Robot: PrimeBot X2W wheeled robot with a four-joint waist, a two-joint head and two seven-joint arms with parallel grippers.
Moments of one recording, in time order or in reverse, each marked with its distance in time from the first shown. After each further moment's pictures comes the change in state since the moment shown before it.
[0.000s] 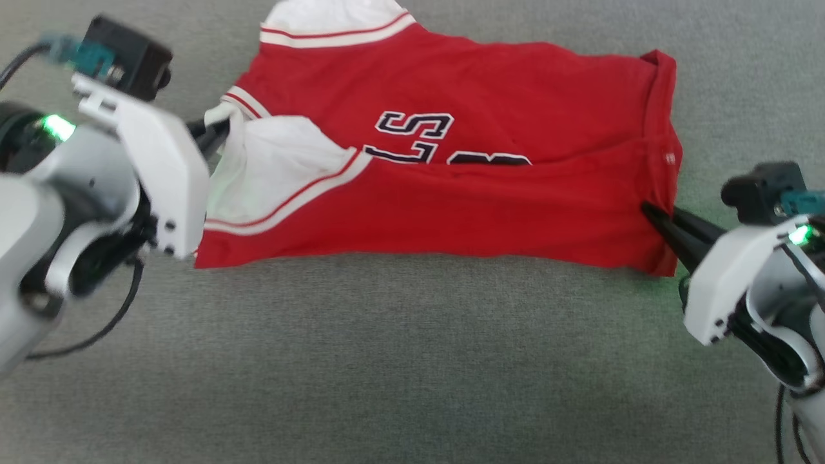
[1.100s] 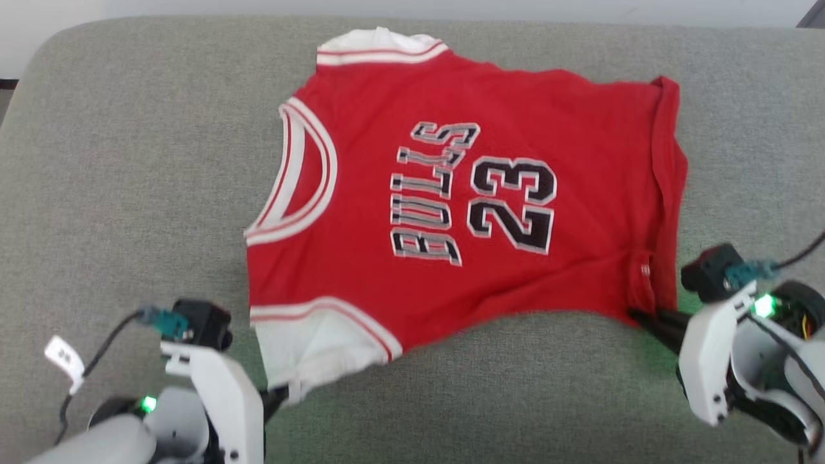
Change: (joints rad) left arm 0.519 -0.015 -0.088 -0.115 -0.281 0.188 -0.186; right arm -0.093 -0.230 0.472 0.186 0.230 0.000 -0.109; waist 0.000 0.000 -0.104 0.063
